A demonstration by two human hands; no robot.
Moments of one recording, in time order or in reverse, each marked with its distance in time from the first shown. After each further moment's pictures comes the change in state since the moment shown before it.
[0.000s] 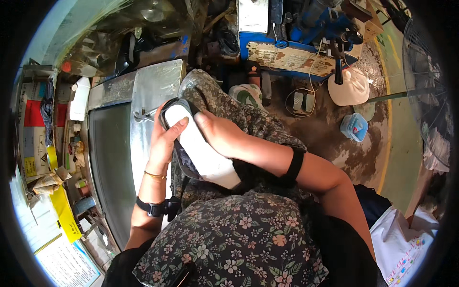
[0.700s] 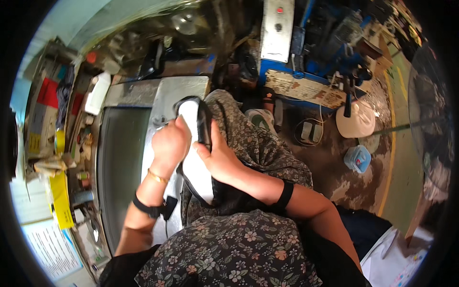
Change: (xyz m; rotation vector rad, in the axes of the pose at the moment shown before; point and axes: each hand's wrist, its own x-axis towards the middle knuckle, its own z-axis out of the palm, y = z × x) left_hand 0.009 0.016 -0.028 1.798 0.369 0.359; right_hand -0.004 -0.026 0.041 0.115 -0.033 0.116
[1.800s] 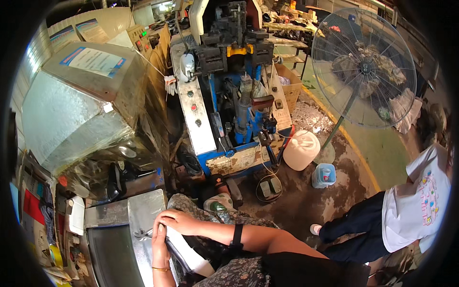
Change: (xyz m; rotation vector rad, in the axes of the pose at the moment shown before) left_hand -0.001 0.010 0.018 -2.011 -0.338 -0.184; right_hand 0.072 -0.008 -0.035 0.091 -0.042 -0.574
